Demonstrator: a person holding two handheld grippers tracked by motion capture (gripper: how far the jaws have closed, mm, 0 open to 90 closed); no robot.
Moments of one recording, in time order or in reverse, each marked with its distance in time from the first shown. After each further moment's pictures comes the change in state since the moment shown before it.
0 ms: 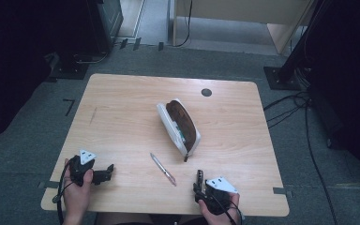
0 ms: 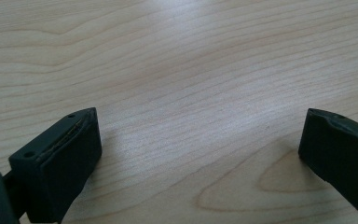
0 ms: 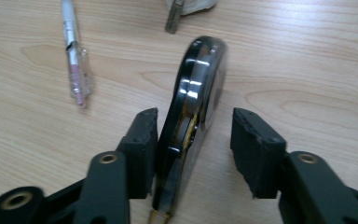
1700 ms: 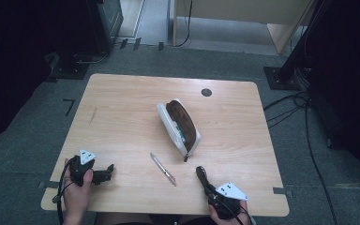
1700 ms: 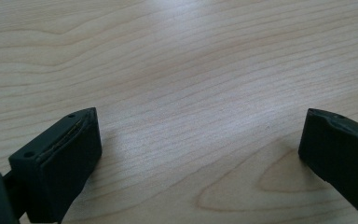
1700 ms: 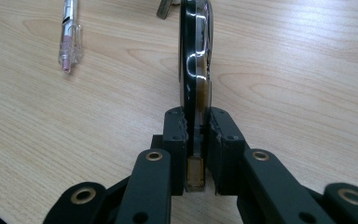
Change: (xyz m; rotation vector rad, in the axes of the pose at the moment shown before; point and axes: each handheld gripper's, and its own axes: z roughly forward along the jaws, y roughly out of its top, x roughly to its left) left arm 0.000 0.000 0.000 0.002 0.000 0.001; right arm -0.028 -0.020 -0.010 -0.047 0.053 -0.100
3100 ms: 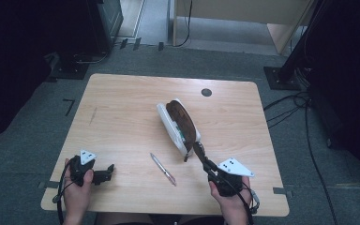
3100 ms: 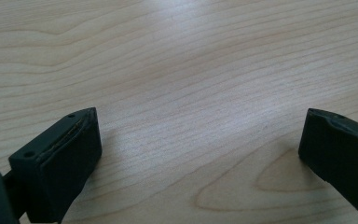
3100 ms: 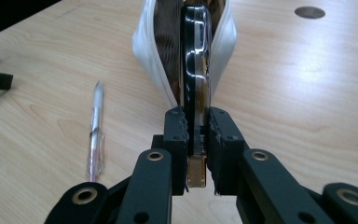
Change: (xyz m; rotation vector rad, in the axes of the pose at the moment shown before) left arm -0.001 0.000 0.000 -0.002 -0.002 0.002; right arm -0.001 0.087 -0.015 -0.119 0.044 -0.043
